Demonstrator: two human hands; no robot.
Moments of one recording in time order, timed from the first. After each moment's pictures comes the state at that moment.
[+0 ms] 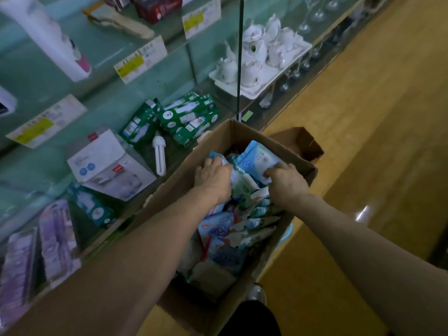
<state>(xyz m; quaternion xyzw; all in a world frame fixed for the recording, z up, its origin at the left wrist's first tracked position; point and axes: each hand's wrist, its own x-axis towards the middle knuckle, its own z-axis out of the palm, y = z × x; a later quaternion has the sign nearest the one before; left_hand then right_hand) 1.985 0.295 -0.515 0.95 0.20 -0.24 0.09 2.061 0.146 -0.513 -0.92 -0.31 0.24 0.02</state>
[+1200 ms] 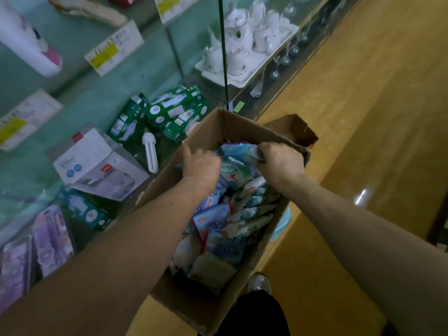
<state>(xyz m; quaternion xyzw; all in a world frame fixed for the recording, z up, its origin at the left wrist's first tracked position) 1.990 0.296 -0.520 0.96 0.15 -0.23 -0.09 2.065 0.149 -0.517 -0.94 -0.29 0.12 0.12</state>
